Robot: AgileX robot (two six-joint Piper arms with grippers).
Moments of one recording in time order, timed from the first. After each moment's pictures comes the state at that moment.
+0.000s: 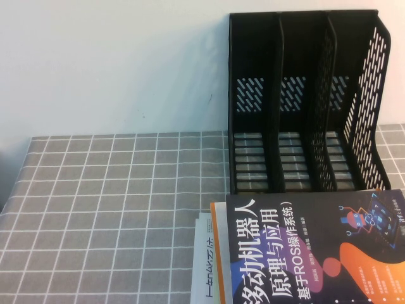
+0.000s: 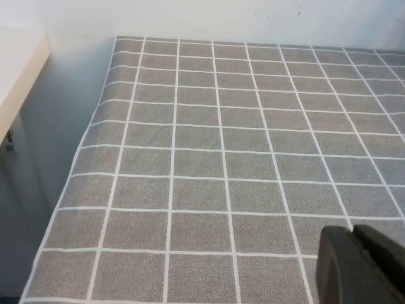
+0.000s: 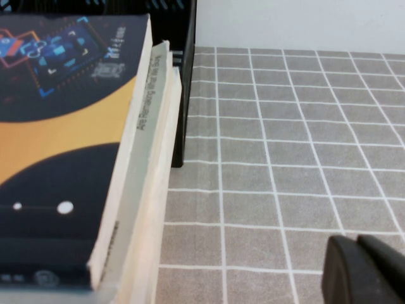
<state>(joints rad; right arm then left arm) -0.05 -0.01 0.02 0.08 0.42 -0.14 -0.08 -0.02 0.01 -0.01 0.38 -0.12</state>
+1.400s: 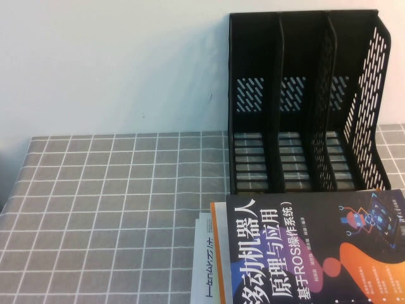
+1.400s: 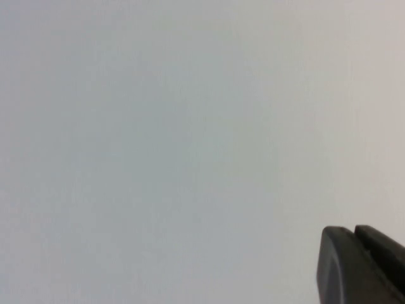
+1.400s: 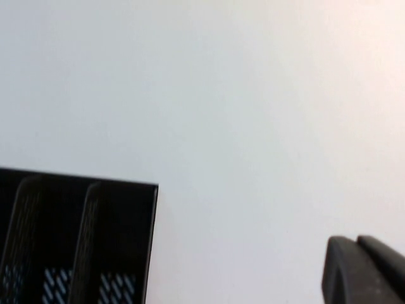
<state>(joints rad) -0.05 -0.01 0.03 0.08 -0.26 -0.21 -0.08 -0.02 0.02 -0.01 -0.48 -0.08</state>
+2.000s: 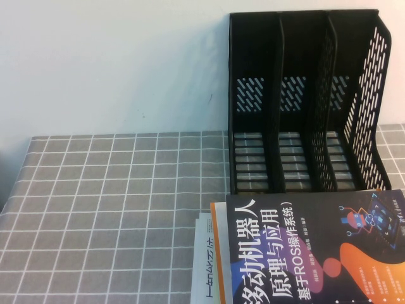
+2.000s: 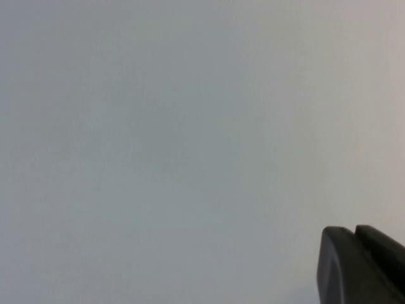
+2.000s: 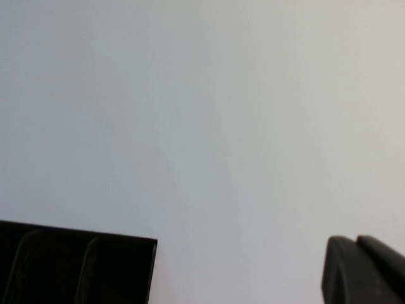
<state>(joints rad) -0.05 -0.01 -0.02 0.02 -0.33 -0.16 -0.08 -0.02 -0.14 0.00 -0.27 -0.12</state>
